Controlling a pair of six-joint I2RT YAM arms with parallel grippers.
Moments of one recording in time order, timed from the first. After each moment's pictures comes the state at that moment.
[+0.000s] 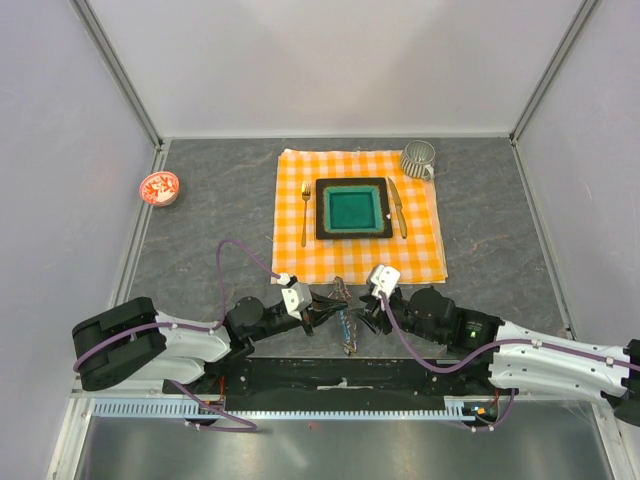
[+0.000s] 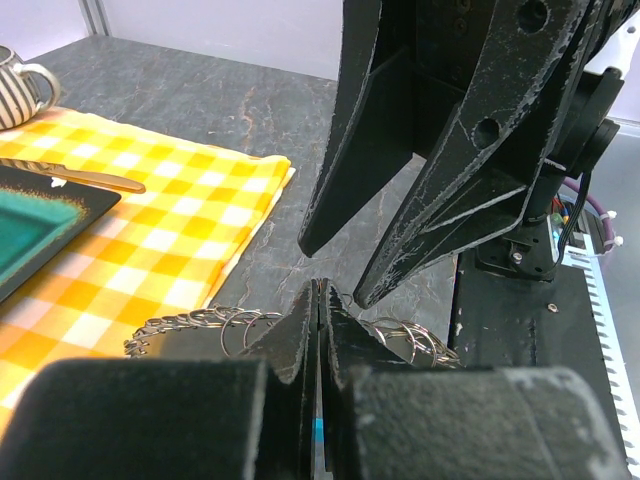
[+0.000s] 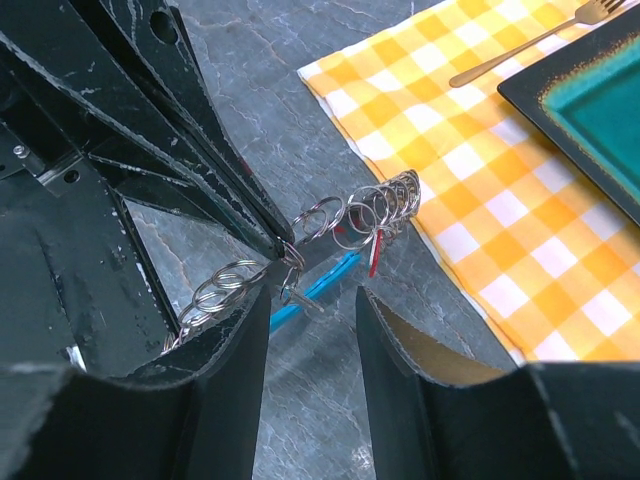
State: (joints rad) left arm -1.10 1.25 0.12 1.25 0.16 -0.07; right arm 1.17 0.72 0.40 0.00 0.14 0.08
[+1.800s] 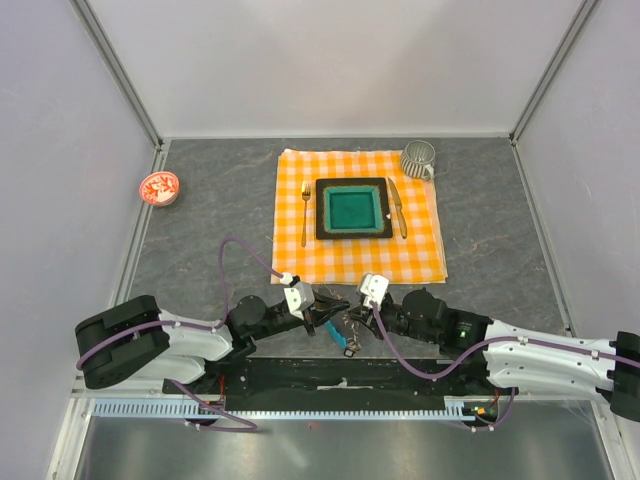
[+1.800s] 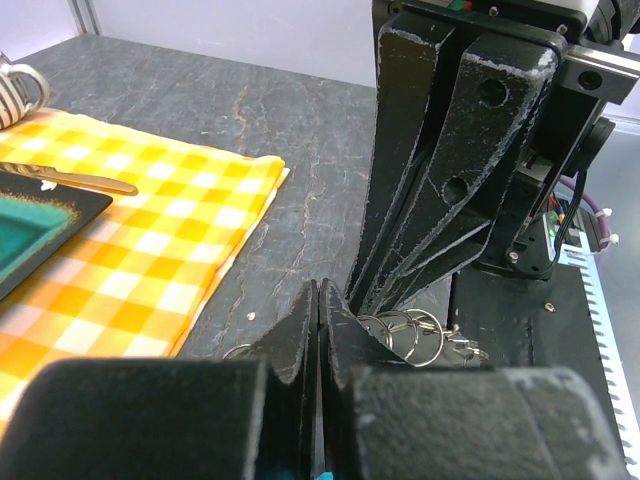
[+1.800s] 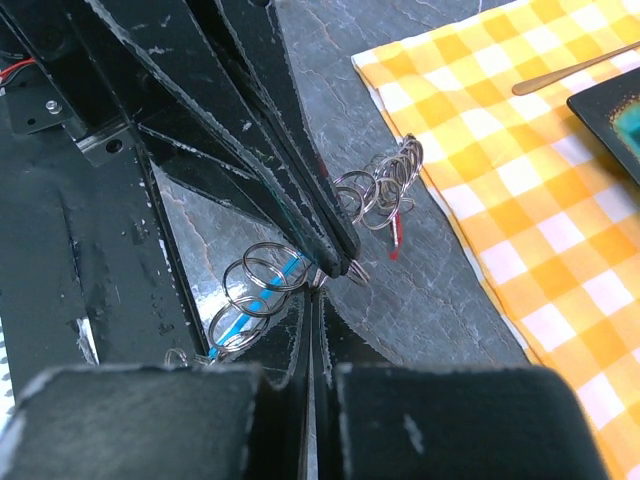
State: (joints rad) left arm -1.10 1.27 0.14 1.25 0.18 -0.07; right arm 1.17 0.81 0.36 0.12 0.01 0.01
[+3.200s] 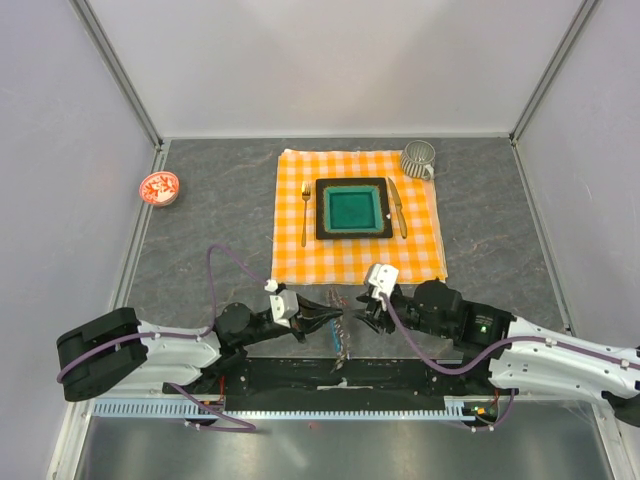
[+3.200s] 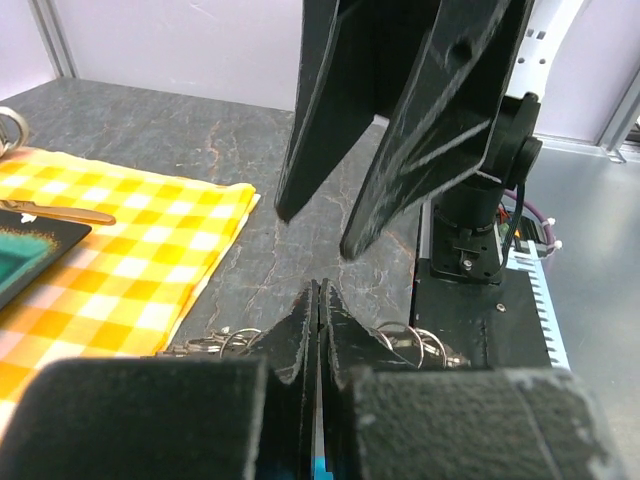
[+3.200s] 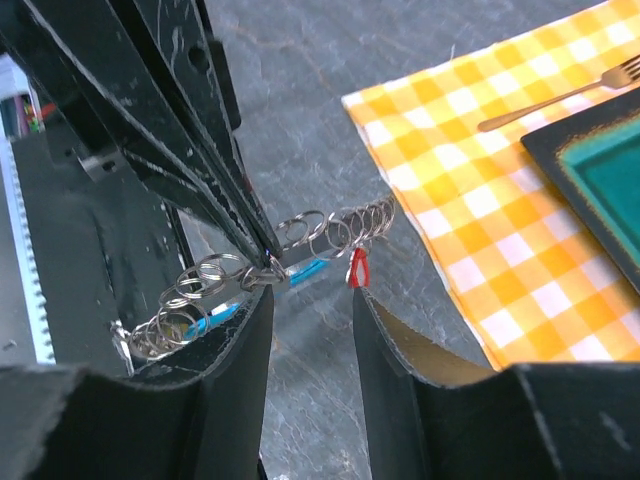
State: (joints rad) left arm -1.11 1.12 0.06 1.26 0.22 -0.09; right arm 1.17 0.69 0.54 -0.15 0.04 0.01
